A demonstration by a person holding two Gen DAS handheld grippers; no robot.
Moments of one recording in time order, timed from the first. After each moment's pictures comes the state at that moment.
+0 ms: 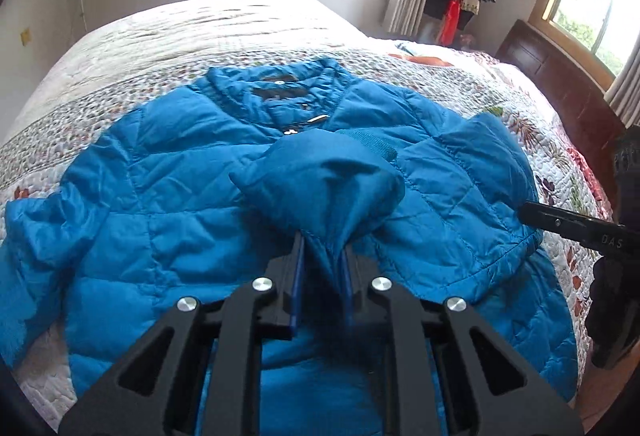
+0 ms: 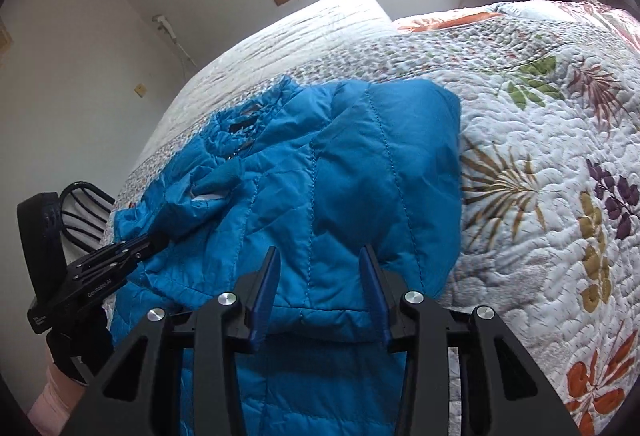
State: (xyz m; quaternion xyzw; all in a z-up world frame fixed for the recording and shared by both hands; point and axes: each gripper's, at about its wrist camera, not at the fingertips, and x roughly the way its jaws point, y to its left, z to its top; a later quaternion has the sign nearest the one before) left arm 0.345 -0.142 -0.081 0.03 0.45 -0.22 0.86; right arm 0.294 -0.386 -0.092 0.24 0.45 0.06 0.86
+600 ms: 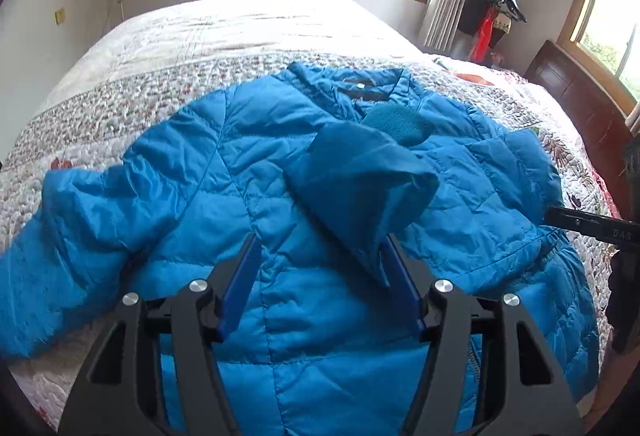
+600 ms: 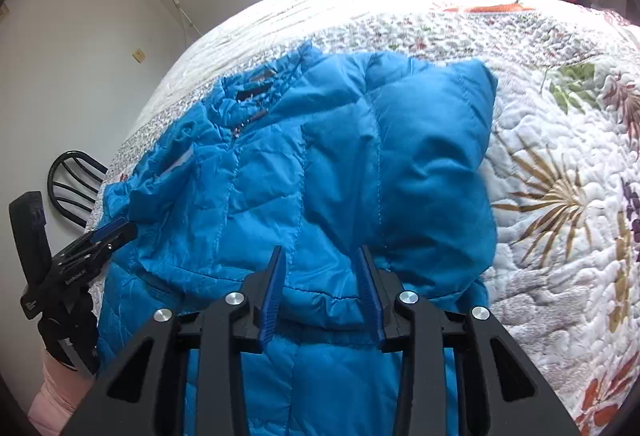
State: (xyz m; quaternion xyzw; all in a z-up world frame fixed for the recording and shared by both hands) left arm 0.349 -0.080 -0.077 0.03 0.43 -0.18 0.88; right arm 0.308 -0.368 -0.082 0.20 0.47 0.06 0.86
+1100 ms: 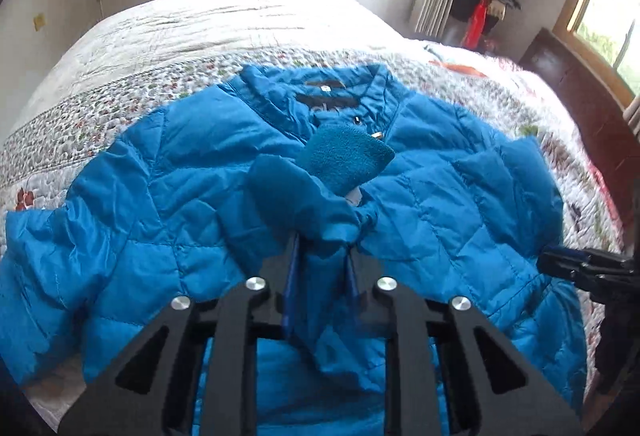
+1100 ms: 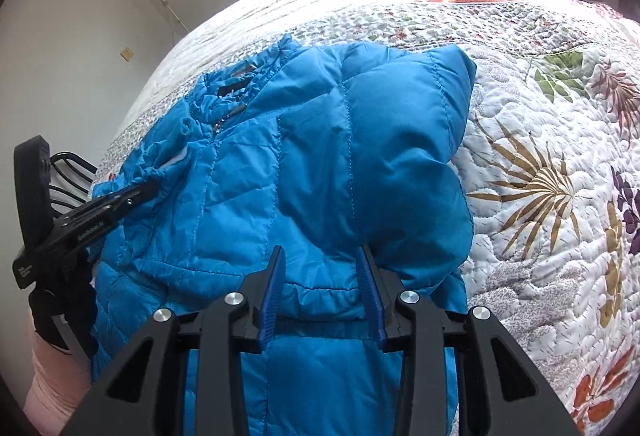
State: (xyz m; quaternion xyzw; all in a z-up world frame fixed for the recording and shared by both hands) left arm 0.390 -0.118 -0.083 0.01 0.45 -0.20 0.87; right arm 0.309 -0.377 -0.100 0.21 0.49 0.06 0.84
